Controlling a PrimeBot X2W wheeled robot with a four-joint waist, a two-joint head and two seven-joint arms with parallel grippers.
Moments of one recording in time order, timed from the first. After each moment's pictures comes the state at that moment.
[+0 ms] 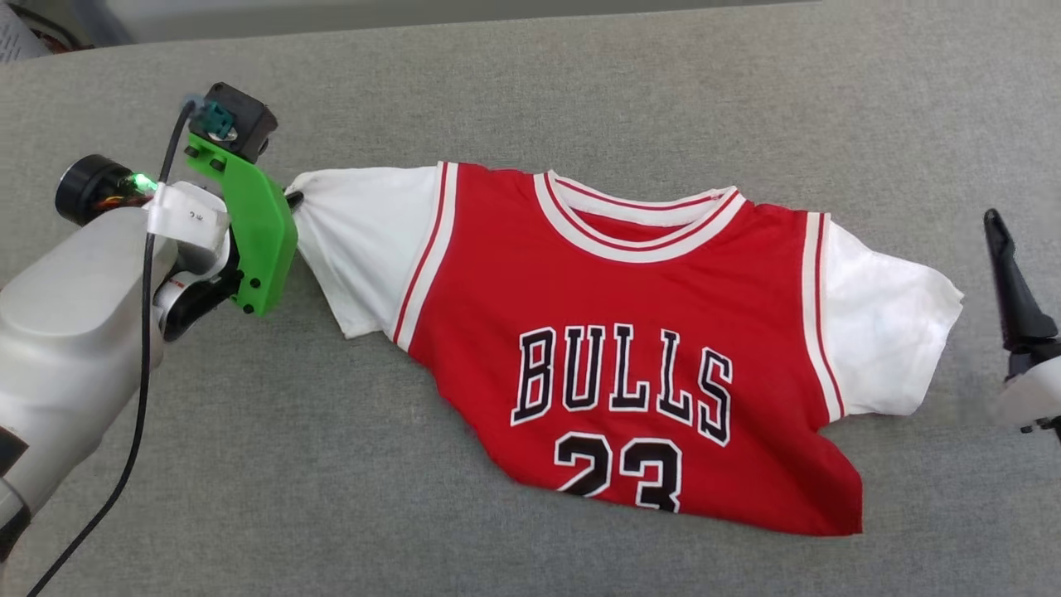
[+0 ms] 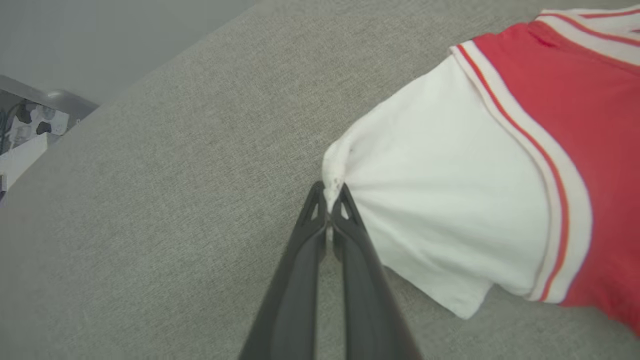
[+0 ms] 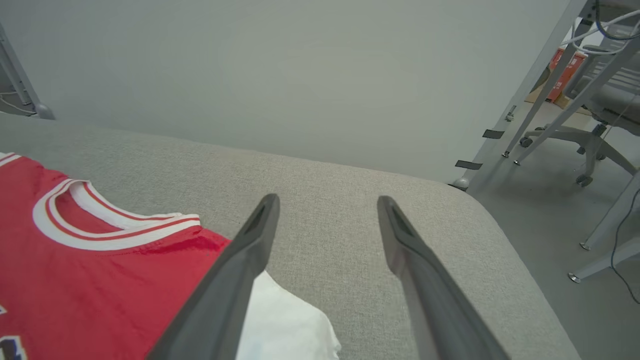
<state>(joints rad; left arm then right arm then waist) -1.14 0.63 -1.27 0.70 -1.06 -0.13 0.24 -0.21 -0.40 -0.04 -0.03 0.29 0.13 -0.04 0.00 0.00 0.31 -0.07</state>
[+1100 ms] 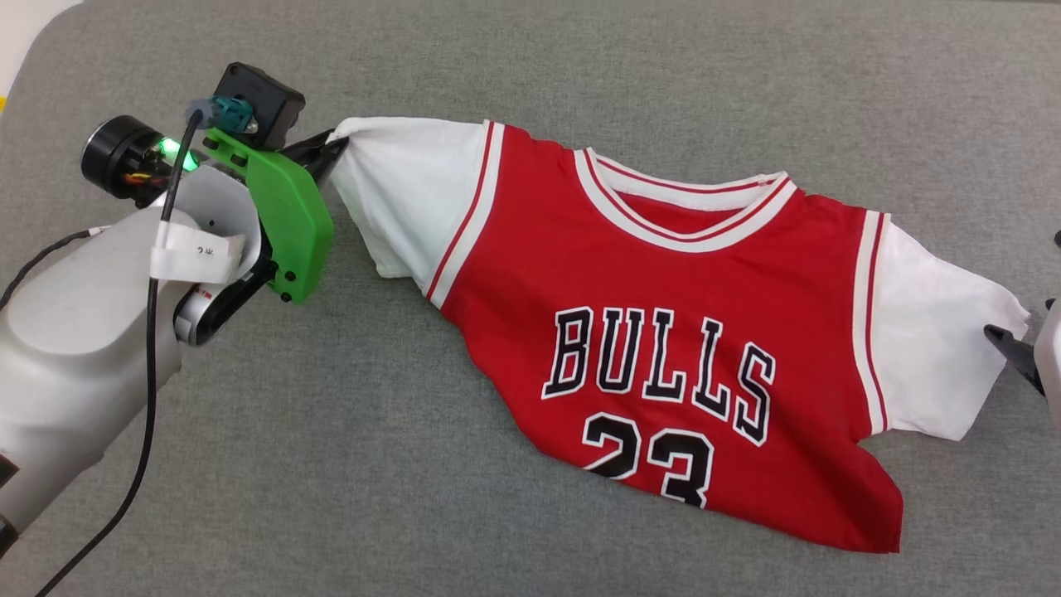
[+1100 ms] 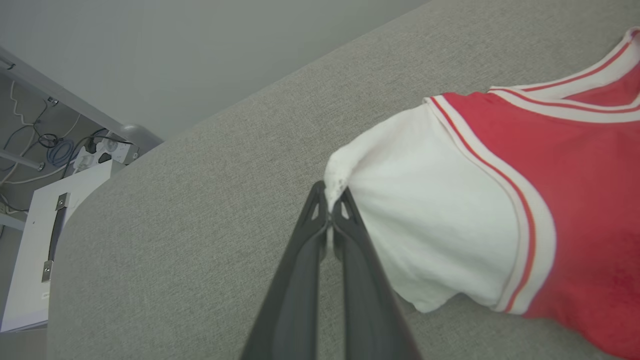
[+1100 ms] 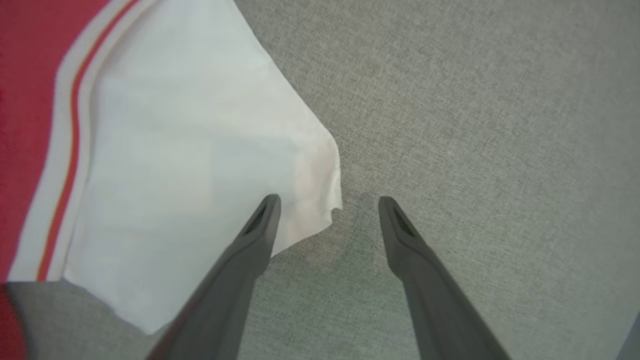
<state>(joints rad) -1.13 0.69 -1.23 0.45 -0.98 -0.01 0.06 -0.46 -0.85 0.43 0.17 0.67 0.13 0.64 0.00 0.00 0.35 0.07</state>
